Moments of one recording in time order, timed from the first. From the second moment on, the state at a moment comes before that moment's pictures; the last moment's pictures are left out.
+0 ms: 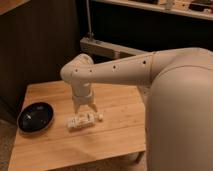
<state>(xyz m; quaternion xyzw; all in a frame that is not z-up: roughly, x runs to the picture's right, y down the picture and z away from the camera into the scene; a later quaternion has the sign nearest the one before) -0.102 0.096 0.705 -0.26 0.23 0.64 0.68</state>
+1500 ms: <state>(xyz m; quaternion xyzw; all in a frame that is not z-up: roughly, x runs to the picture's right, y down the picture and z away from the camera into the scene) -0.102 0.096 0.704 -0.26 0.23 0.64 0.68</state>
